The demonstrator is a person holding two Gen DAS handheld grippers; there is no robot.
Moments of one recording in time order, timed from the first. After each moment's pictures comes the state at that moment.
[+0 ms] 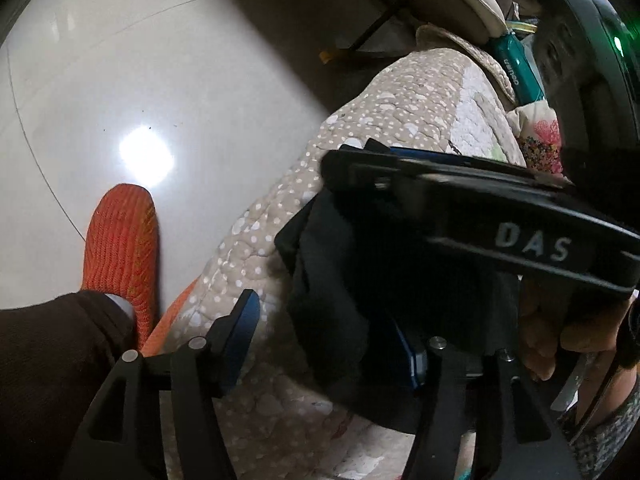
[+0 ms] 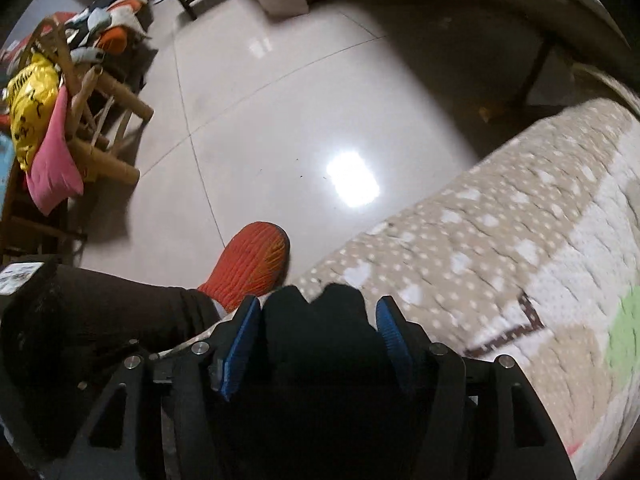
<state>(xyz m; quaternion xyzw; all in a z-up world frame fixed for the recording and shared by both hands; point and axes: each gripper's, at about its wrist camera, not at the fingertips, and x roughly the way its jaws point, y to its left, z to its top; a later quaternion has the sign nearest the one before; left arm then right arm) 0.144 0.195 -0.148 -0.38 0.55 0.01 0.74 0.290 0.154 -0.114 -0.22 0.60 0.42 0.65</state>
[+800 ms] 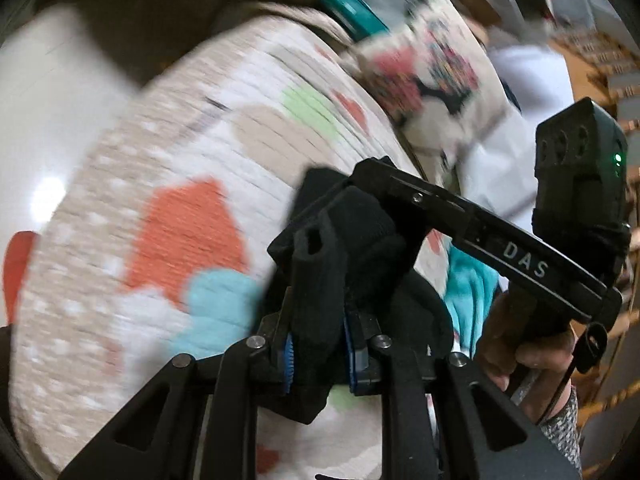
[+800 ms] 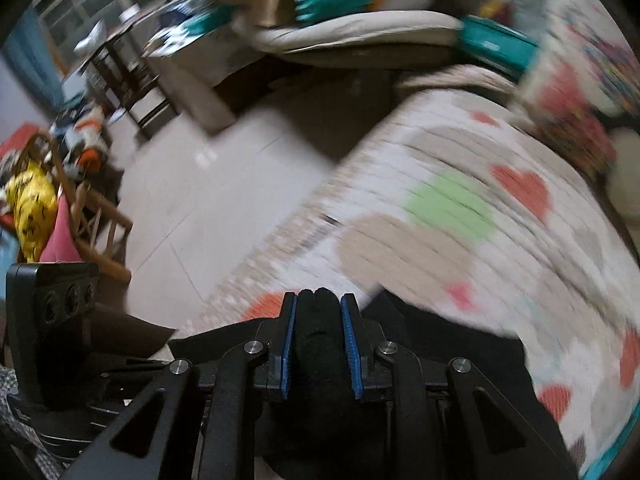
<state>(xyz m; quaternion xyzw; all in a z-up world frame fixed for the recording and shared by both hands) 0.142 0.075 -0.066 -0.34 0.50 -0.20 0.77 0.246 -0.045 0.004 -0.06 0.51 0.31 0.80</state>
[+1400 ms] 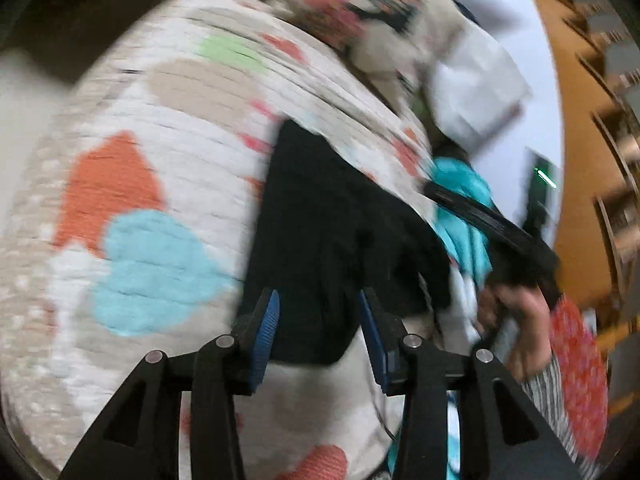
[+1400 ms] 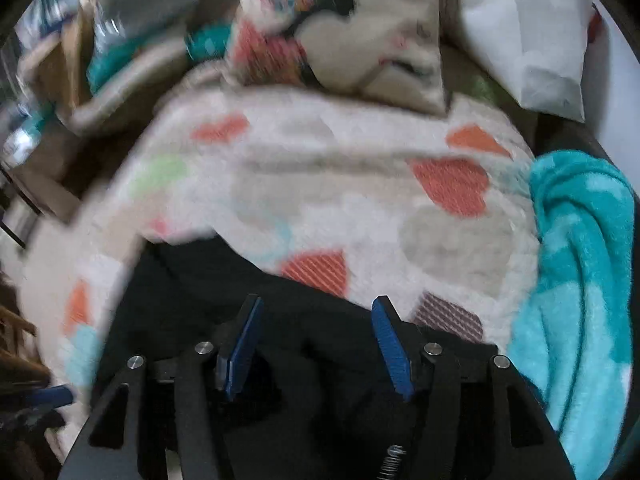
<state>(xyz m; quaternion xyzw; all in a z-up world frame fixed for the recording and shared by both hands) 0.118 0.043 -0.058 -0.27 0.52 -0.24 0.77 0.206 -0.261 -0.007 0.04 0.47 0.06 0.88</state>
